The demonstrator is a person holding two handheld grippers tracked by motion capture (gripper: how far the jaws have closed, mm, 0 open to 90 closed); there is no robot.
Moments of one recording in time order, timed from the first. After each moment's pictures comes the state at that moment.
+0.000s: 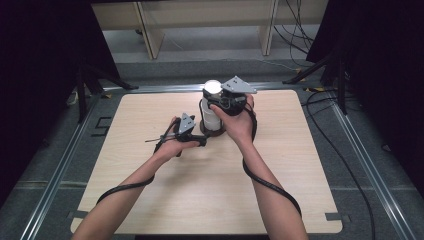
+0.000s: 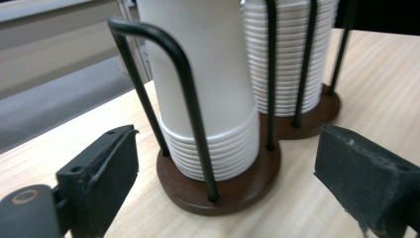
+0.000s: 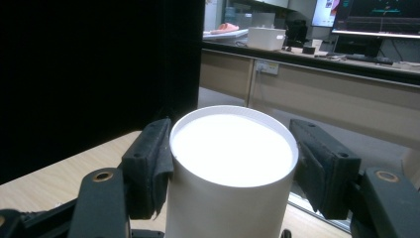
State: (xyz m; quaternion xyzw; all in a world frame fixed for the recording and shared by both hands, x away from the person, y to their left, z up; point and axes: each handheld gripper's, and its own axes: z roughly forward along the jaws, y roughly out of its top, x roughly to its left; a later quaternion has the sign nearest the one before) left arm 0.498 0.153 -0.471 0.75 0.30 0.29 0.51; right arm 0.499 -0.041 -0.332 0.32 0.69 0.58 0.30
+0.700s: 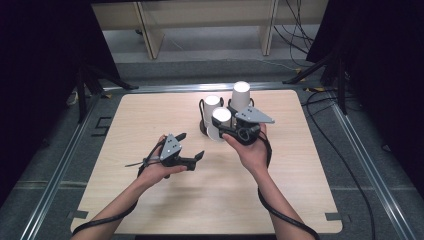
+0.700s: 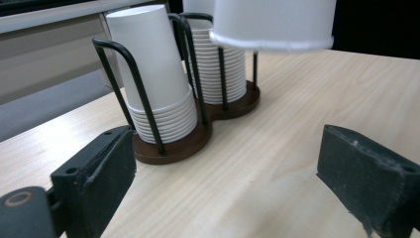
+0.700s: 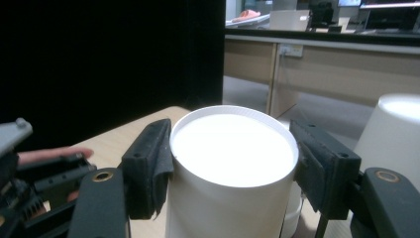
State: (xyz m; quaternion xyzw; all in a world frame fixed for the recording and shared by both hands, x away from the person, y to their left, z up) left arm 0.410 0.180 -0.458 0.74 0.27 0.27 0.55; right arm 0.432 -0.078 -0.370 0.32 0.70 0.59 0.25
